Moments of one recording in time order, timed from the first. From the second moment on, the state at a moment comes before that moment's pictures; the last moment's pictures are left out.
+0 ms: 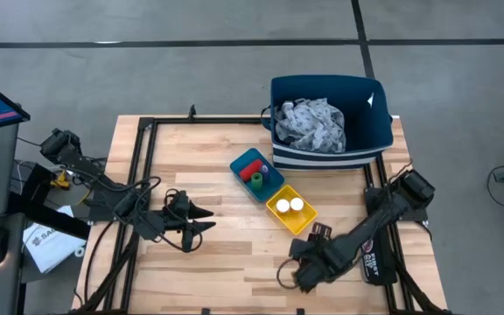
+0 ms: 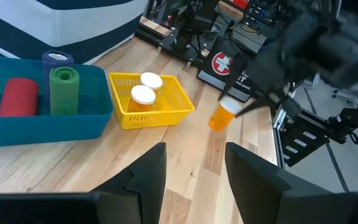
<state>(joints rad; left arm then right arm) -0.66 1.07 0.69 -0.07 -0.75 -0.74 0.68 1.87 1.43 -1.10 0.27 0.99</state>
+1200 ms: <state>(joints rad) -0.66 1.07 0.69 -0.08 -0.75 -0.75 0.42 1.61 1.20 -0.97 0.34 0.79</state>
